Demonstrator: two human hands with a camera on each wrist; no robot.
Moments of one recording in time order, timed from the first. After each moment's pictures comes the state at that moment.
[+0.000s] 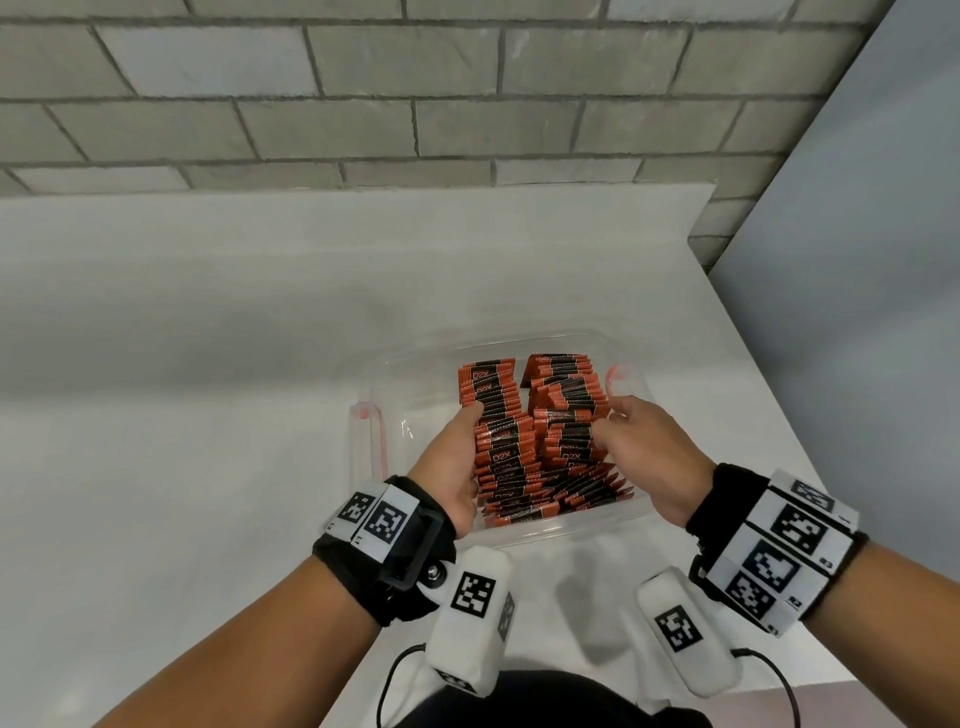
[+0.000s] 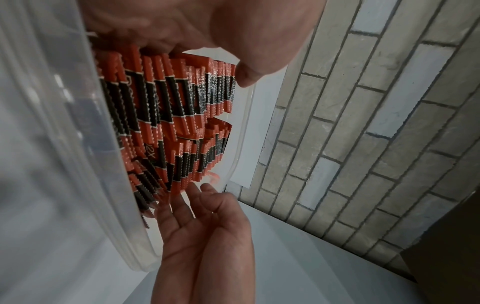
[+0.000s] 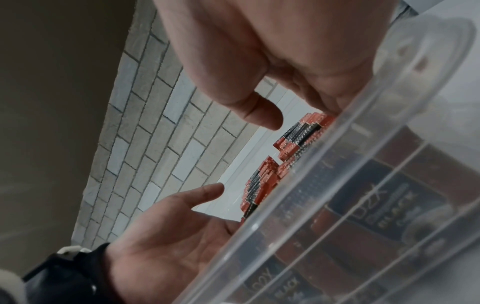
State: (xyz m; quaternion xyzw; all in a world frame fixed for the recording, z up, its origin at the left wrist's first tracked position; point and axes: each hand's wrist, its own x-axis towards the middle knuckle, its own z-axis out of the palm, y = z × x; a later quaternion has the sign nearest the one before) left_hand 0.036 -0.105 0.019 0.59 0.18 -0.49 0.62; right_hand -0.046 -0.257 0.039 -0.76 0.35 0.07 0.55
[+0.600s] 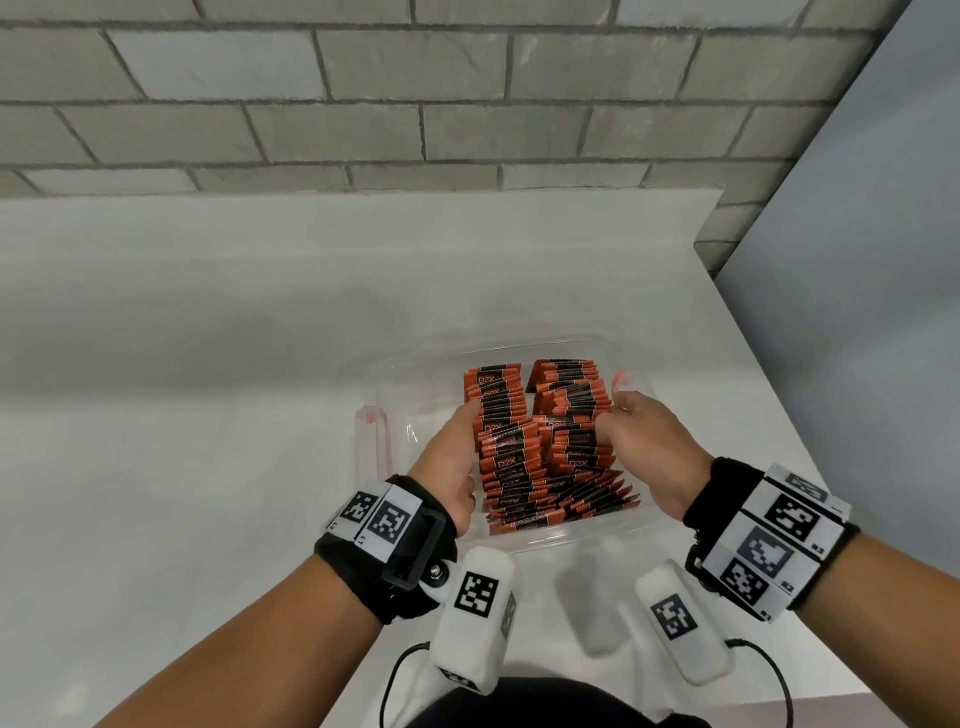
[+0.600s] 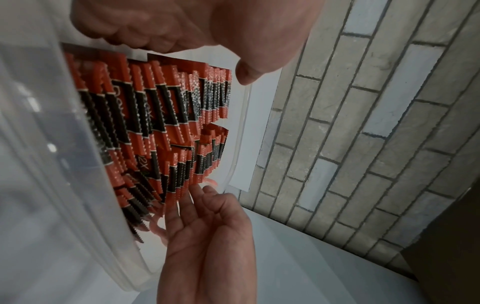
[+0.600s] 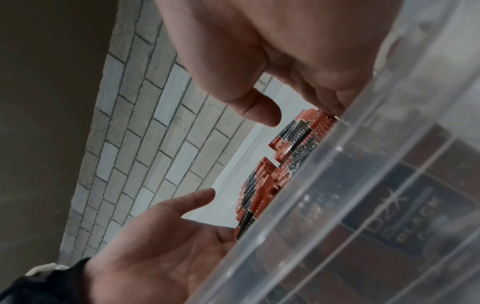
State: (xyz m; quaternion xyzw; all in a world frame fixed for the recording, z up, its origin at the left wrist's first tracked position) left_hand 0.047 -0.103 0.009 0.61 0.17 -0.47 0.61; right_hand -0.035 -0.260 0.035 -0.74 0.35 0.07 0.57
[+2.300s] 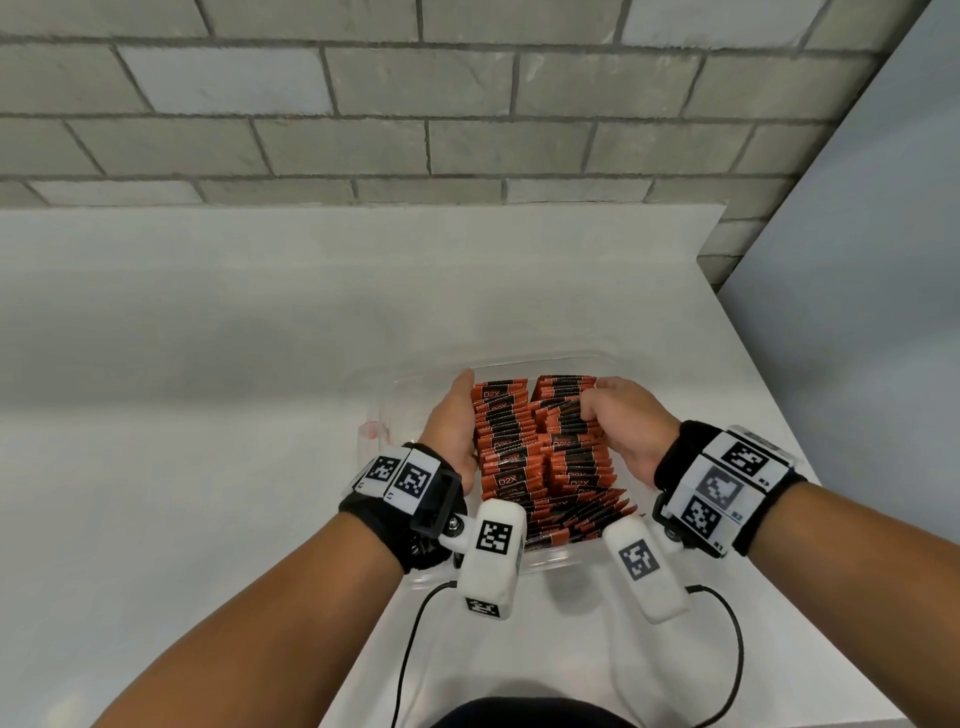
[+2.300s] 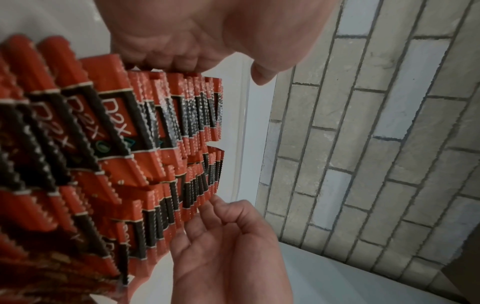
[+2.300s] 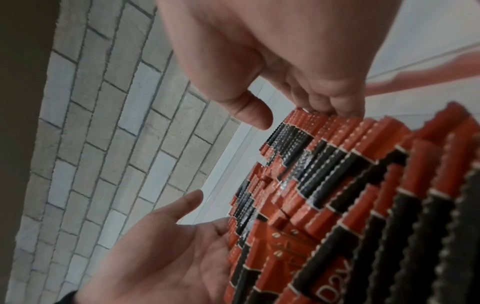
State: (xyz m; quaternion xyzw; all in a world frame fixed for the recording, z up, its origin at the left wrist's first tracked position) left_hand 0.080 -0.125 0.021 0.61 0.17 -0.43 0.65; right_hand 0.009 -0.273 0.028 -0.69 0.39 0.07 0.60
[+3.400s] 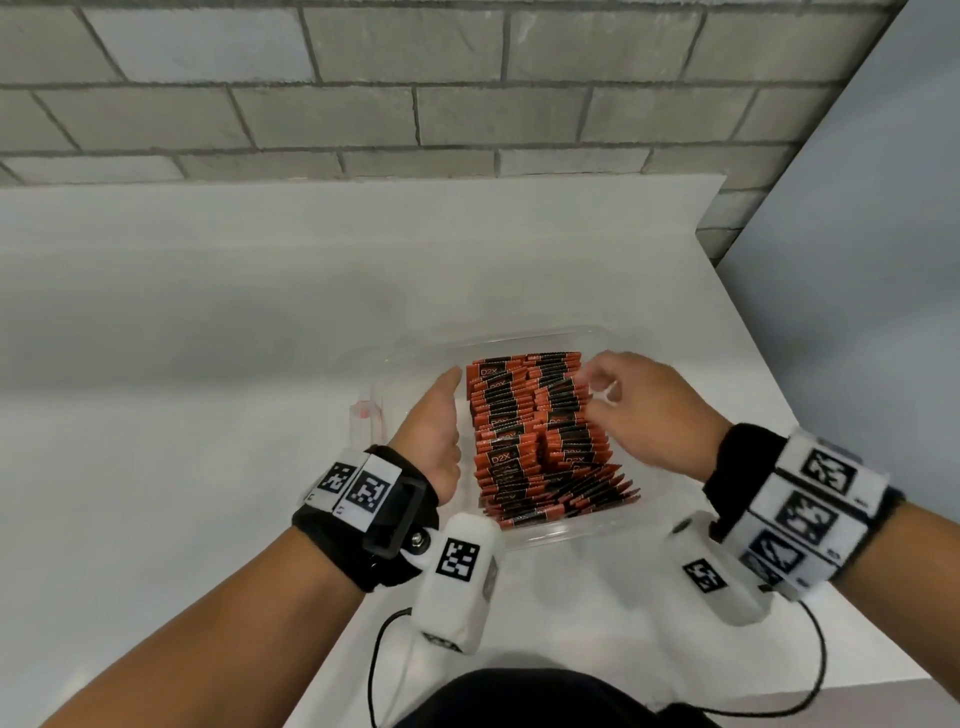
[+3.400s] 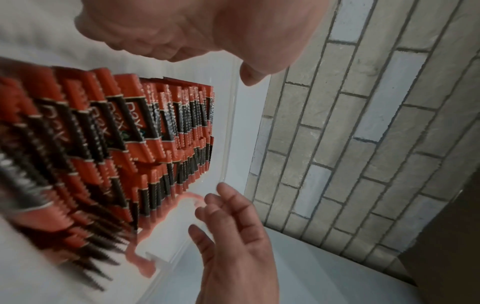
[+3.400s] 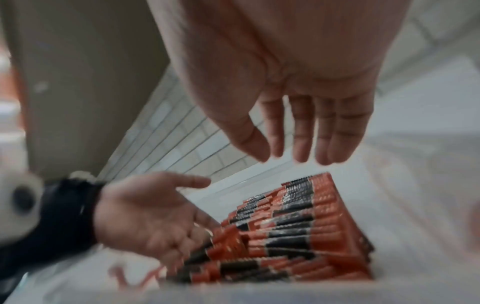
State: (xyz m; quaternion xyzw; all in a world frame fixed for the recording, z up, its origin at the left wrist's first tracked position) left_hand 0.070 -0.105 0.018 0.61 0.21 -0.45 0.62; right_hand -0.025 -0.273 0.058 -0.92 0.20 0.09 0.33
